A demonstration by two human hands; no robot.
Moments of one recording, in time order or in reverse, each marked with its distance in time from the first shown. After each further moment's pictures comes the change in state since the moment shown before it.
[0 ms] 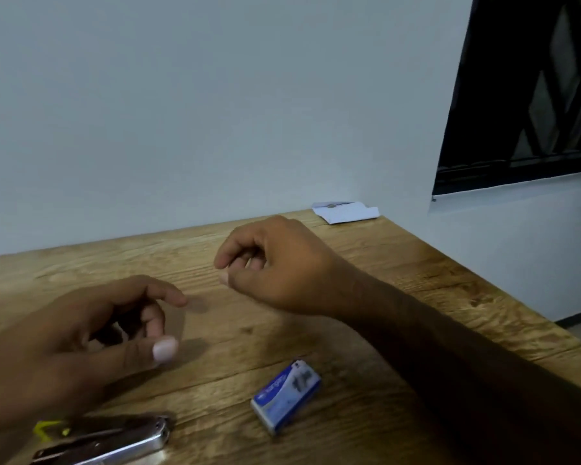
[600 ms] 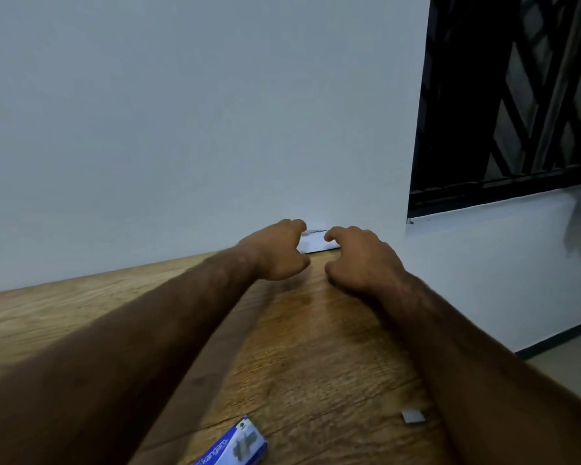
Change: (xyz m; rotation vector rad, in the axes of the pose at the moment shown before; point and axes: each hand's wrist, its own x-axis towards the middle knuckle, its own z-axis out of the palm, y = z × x) left_hand 0.269 0.148 0.096 0.318 -0.143 0.026; right_hand 0.004 0.131 -0.085 -0.493 0.173 0.565
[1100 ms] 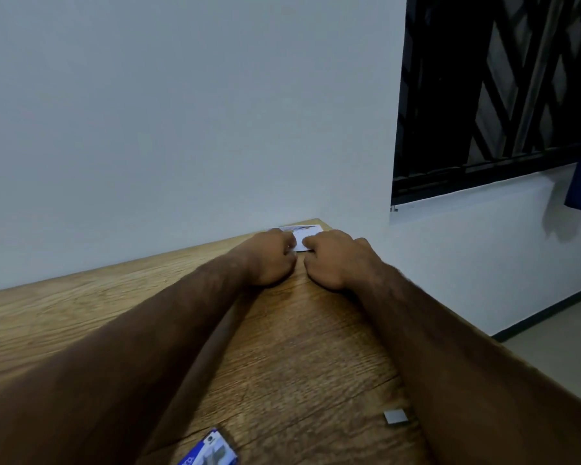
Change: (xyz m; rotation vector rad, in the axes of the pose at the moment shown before) left_hand 0.027 -0.004 0.041 -0.014 -0.029 -0.001; right_hand 0.012 0.009 0.012 -0.154 -0.153 -0.068
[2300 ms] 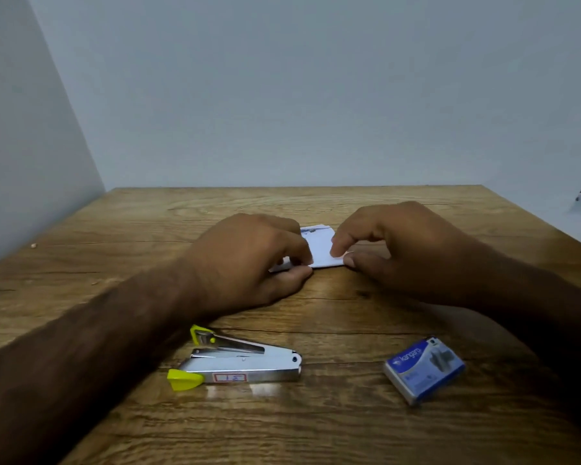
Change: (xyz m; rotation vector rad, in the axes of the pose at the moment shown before) left_hand -0.273 -0.100 -0.064 0.158 0.253 0.120; right_hand -0.080 -0.148 0.006 0.216 -0.037 -0.745
